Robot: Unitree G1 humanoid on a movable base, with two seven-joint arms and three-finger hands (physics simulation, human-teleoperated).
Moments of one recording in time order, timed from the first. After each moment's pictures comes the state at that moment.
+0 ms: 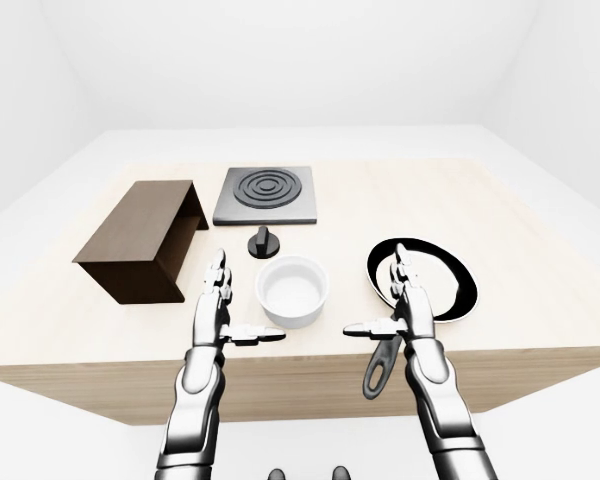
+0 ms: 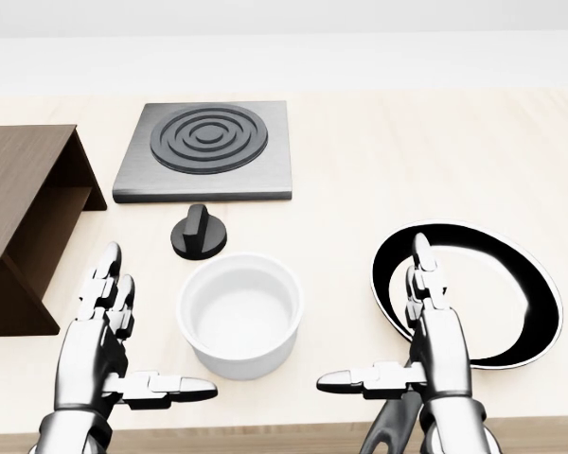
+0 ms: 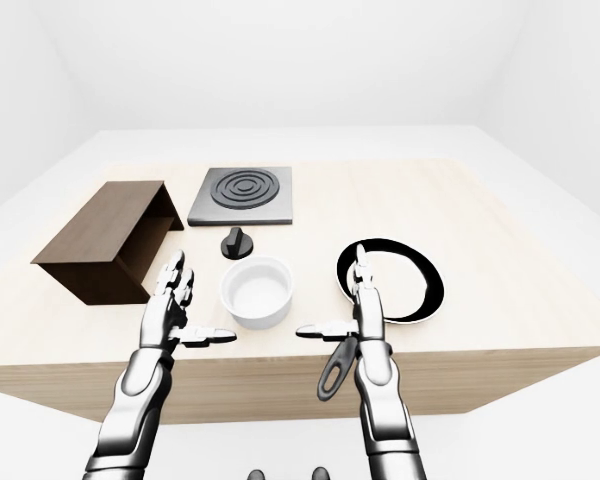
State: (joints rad) left arm 0.00 0.02 0.04 -0.01 -0.02 0.01 -0.04; right arm -0.02 -0.01 -0.02 0.06 -0.06 -0.06 -0.03
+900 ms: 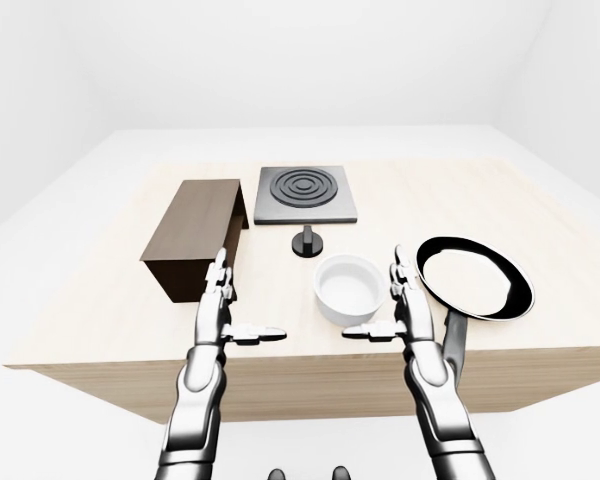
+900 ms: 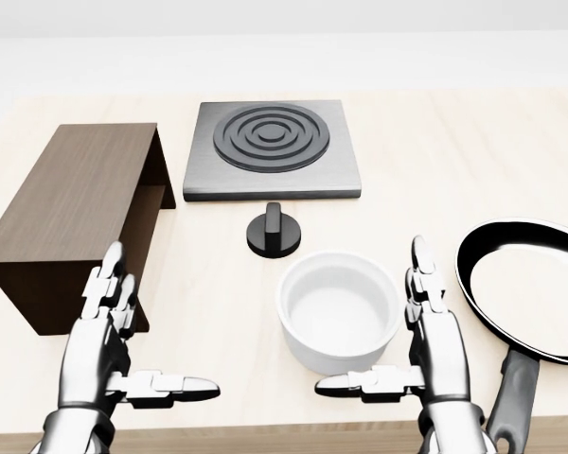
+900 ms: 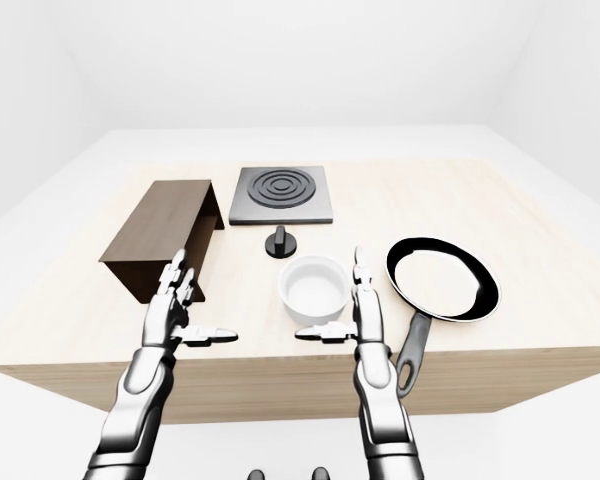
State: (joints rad) left arm -0.01 0.02 0.04 0.02 -0.01 0.00 -0.04; right arm 0.00 -0.01 -0.01 0.06 -0.08 -0.08 -0.04
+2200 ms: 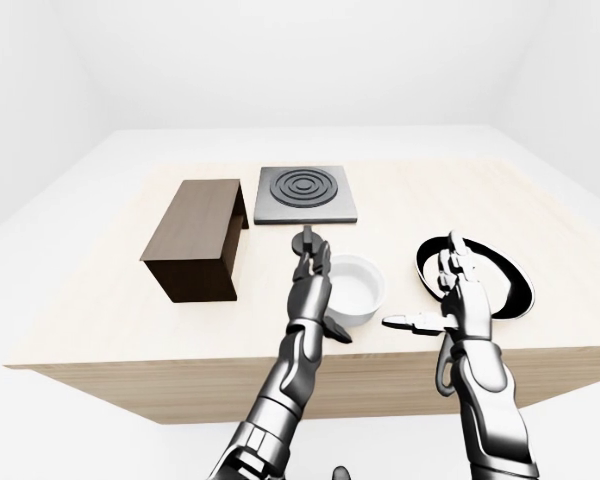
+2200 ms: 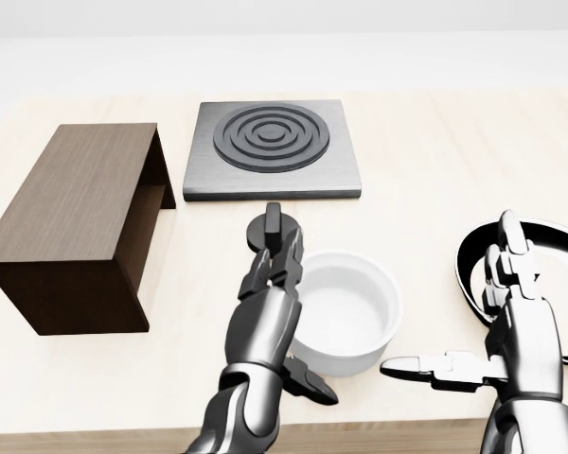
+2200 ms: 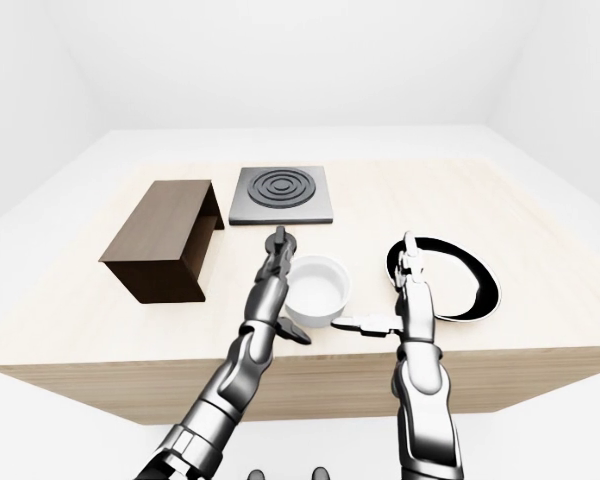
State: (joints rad) left arm -0.36 -0.22 -0.27 0.52 0.82 0.09 0.26; right arm 0.05 -0.06 -0.19 -0.24 -0.05 0.09 0.03
